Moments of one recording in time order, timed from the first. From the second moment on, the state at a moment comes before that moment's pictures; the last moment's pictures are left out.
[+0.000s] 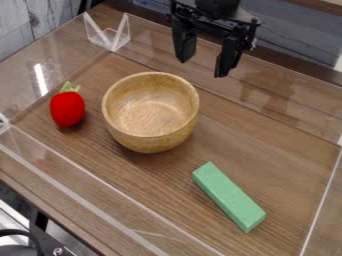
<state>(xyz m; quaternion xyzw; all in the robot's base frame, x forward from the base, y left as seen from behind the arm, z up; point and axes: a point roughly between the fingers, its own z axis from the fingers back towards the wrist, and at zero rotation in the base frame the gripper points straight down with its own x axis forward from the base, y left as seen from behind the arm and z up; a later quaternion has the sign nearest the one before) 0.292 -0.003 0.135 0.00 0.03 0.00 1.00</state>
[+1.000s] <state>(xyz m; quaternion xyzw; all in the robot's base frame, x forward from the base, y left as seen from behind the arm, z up) 0.222 0.128 0.096 0.00 0.02 0.00 1.00</state>
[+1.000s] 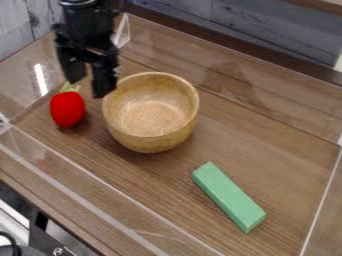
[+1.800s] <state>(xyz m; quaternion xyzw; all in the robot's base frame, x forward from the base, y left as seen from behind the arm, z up) 0.222 0.170 0.081 -0.01 0.01 -0.13 0.99</state>
